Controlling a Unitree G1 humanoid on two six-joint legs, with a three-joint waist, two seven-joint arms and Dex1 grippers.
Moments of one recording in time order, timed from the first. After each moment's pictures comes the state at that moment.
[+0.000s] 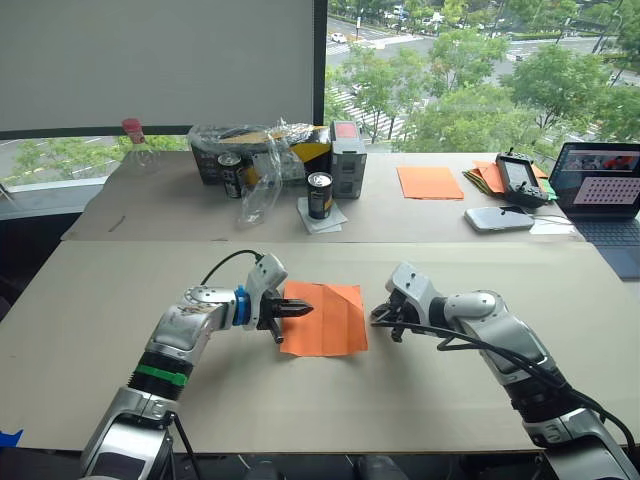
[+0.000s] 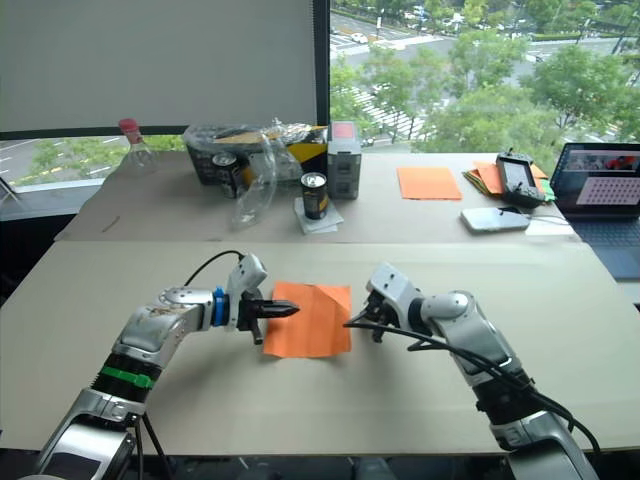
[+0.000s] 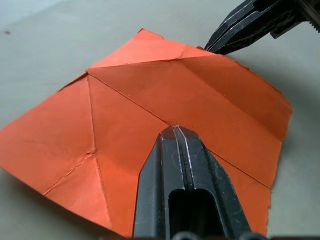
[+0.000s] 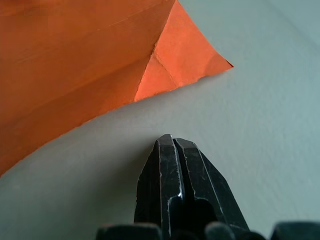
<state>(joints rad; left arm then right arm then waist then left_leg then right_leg) -0.59 0.46 -0.21 0.20 -0.28 0.62 -1.00 -0.51 -0.58 0.25 -0.04 0.07 0.66 0.86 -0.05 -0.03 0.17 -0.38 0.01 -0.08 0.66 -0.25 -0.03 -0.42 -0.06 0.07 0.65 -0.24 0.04</state>
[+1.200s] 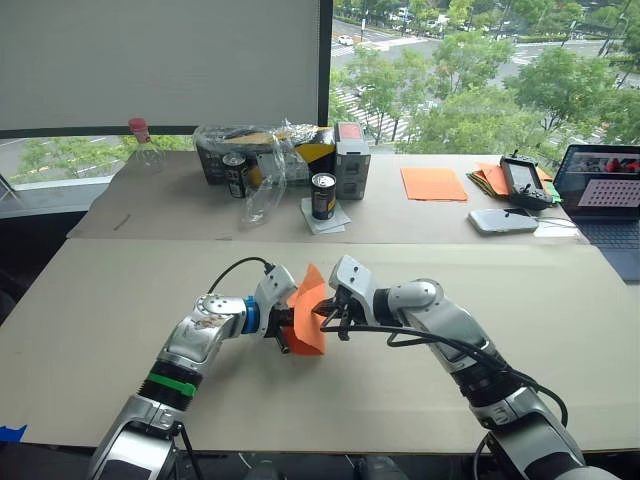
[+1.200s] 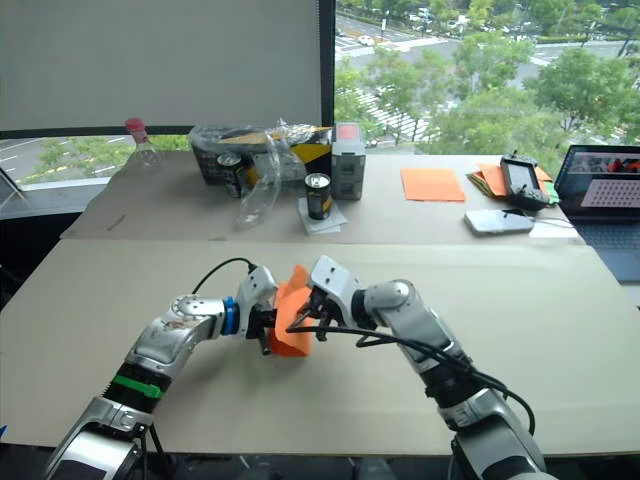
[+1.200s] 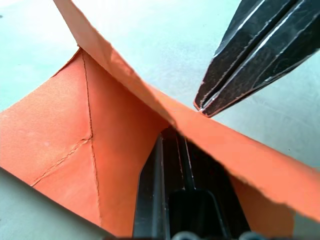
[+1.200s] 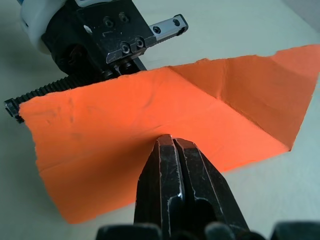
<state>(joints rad) -0.54 0.44 -0.23 0.17 -0.20 0.55 -0.96 -0.67 -0.36 0.38 0.04 0.08 0.59 0.87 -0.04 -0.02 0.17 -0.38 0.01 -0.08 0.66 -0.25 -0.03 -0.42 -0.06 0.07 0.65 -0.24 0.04</state>
